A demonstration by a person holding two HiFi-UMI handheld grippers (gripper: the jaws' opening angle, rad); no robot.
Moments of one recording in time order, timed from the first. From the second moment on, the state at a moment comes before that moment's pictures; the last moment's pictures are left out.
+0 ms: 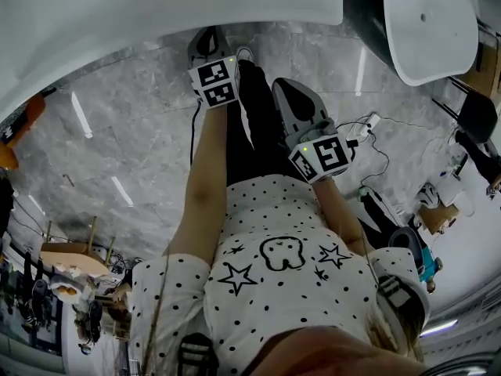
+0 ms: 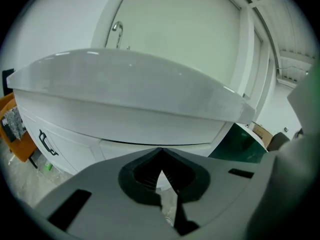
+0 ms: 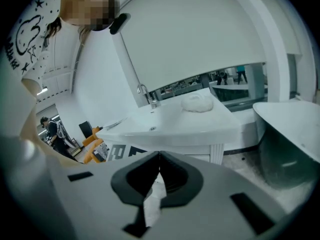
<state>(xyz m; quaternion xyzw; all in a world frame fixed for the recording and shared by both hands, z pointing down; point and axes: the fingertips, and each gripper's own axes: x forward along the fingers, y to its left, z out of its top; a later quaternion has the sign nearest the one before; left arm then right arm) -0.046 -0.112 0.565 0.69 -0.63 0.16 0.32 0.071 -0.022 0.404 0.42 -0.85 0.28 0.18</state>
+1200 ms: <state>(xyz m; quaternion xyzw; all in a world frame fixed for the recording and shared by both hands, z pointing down) -0.074 -0.097 0.348 0.78 -0.59 0.09 0.18 0.025 -0.035 0.309 0.44 -0.88 0.14 0.14</state>
